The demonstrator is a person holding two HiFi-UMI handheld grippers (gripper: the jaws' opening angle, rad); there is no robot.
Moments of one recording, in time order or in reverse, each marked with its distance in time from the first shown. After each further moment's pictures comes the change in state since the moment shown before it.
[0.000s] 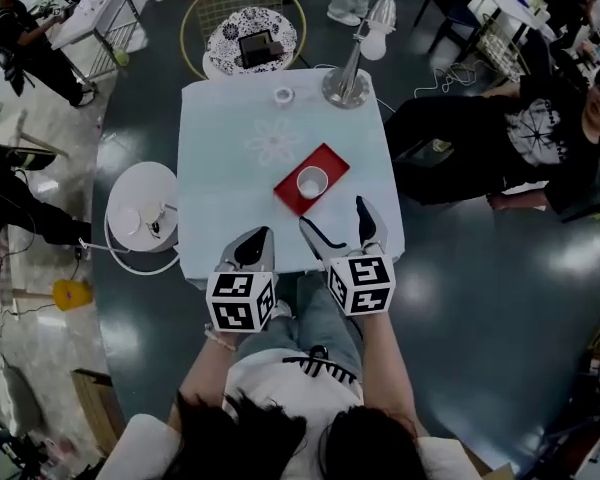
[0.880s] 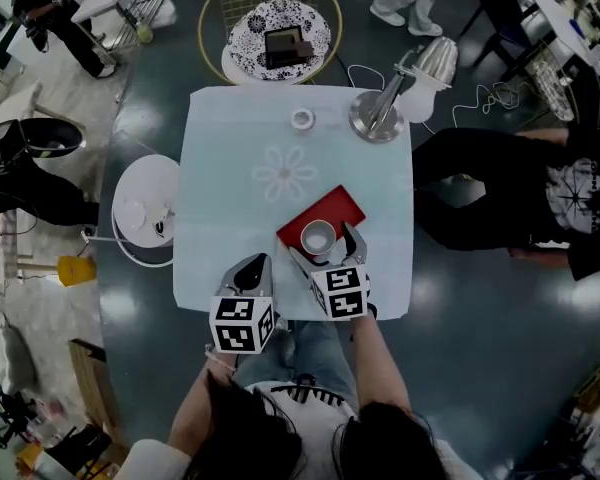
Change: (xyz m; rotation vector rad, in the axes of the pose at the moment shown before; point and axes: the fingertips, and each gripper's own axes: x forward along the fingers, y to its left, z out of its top) left arm 0.095 0.045 -0.006 -0.093 0.152 0.166; right arm 0.149 -0.036 -0.082 -0.064 0.293 0.188
